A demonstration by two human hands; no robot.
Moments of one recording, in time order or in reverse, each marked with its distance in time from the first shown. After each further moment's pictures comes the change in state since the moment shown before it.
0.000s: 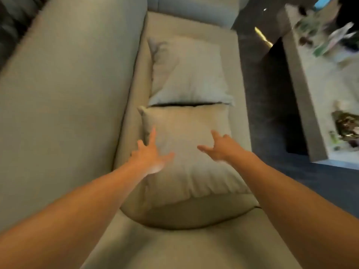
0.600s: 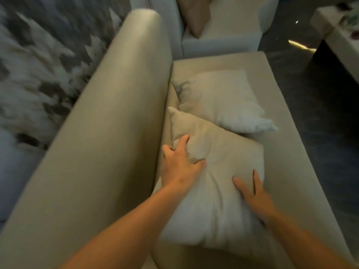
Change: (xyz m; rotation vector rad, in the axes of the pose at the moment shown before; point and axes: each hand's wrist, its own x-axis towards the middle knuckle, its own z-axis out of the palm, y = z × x) left_hand 0.011 0.069 -0.027 -0.039 0.463 0.258; right_hand 0.060 0.031 0.084 0.970 0.036 0.005
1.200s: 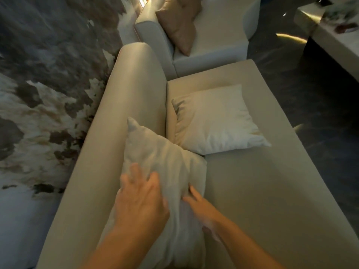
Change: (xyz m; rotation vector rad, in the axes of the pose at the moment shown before) left_hand -0.026 0.018 -0.123 0.862 0.054 0.192; right_hand -0.038 -0.109 0.088 0.276 -0.480 -0.086
